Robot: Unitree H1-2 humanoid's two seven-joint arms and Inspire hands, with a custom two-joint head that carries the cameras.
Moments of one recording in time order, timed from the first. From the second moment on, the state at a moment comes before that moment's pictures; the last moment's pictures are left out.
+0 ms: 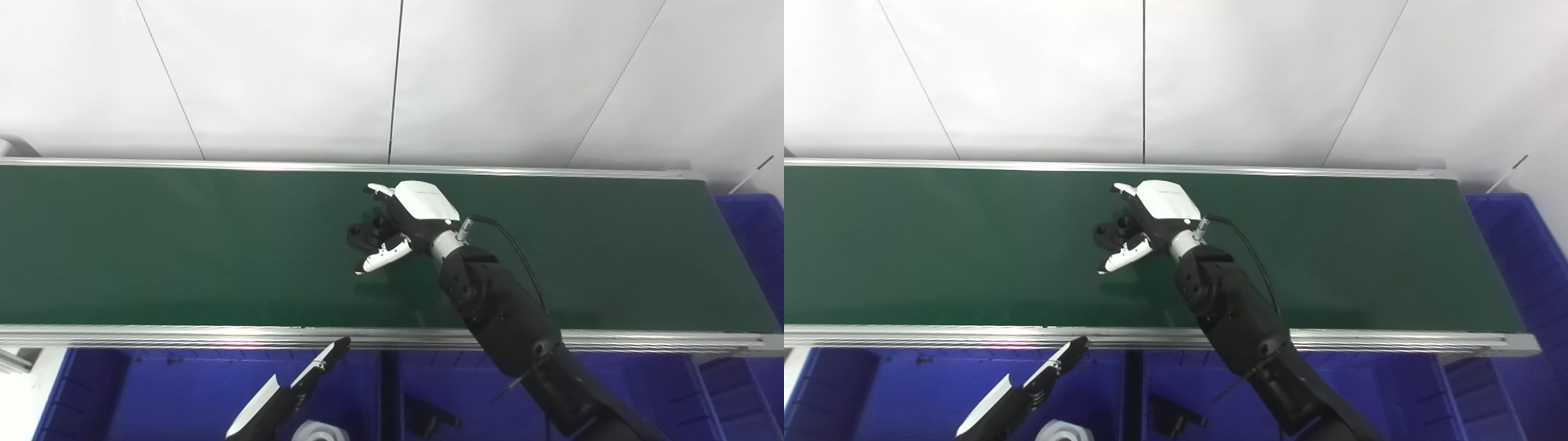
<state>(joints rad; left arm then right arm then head) 0.40 0.30 -0.38 -0.01 0.07 -0.45 -0.28 -0.43 -0.13 0.55 0.30 -0.81 0.25 0.16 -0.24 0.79</state>
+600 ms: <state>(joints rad) 0.40 0.30 -0.39 -0.02 0.07 -0.45 -0.28 -0.37 -0.22 0.61 0.08 -0.89 0.35 0.41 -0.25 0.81</state>
